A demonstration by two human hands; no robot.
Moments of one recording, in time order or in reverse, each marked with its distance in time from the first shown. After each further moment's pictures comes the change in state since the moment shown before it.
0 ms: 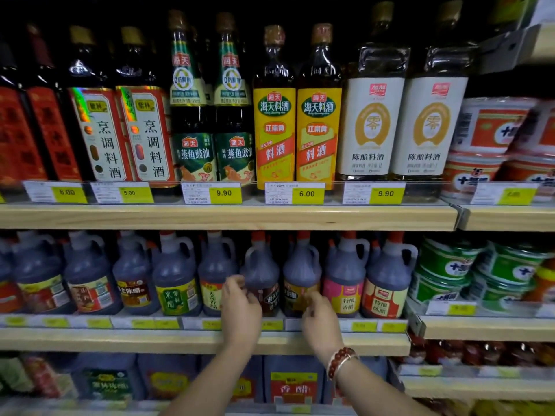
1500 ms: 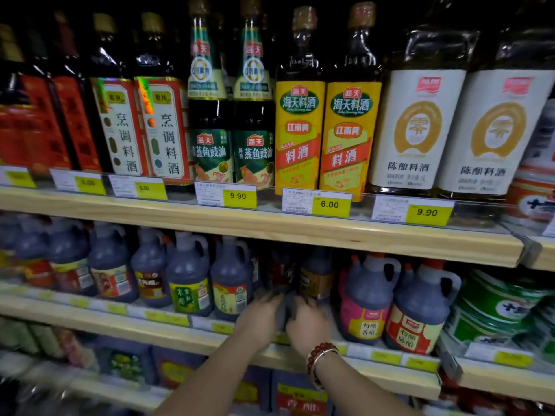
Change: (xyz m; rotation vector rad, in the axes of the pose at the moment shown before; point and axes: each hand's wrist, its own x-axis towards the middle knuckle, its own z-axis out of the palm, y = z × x) left_hand 0.042 -0.026 0.029 0.664 -0.574 0.217; right_hand 0.045 -0.015 0.034 -0.448 -0.267 -0.049
